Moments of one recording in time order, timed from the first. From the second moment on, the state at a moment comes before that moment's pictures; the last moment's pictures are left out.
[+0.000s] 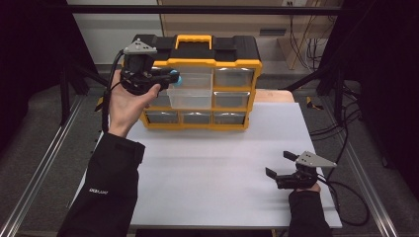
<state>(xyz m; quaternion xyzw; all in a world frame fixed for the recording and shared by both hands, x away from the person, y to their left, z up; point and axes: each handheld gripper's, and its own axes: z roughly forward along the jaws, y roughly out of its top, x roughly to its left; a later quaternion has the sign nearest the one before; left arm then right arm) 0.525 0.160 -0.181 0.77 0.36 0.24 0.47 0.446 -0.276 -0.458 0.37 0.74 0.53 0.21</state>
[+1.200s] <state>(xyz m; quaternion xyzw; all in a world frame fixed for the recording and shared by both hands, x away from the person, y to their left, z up) 0.556 0.152 -0.213 0.78 0.38 0.24 0.45 0.446 -0.277 -0.457 0.37 0.74 0.53 0.21</state>
